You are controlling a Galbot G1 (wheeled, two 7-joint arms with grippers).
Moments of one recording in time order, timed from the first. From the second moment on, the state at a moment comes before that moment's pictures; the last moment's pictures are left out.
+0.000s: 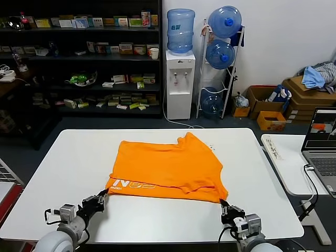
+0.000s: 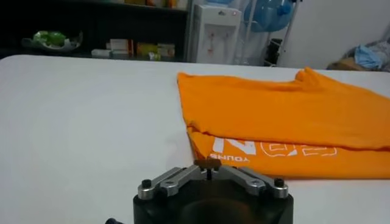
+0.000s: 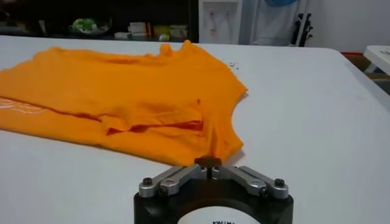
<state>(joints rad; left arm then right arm) 1.41 -0.79 -0.31 -1.83 -0.81 0.17 -0.14 -1.49 0.92 0.26 2.01 0.63 -0.36 0.32</state>
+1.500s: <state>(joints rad) 1.43 -0.62 -0.36 -2.03 -1.10 0.20 -0.33 -1.26 0.82 0.22 2.05 0.85 -0.33 0.40</state>
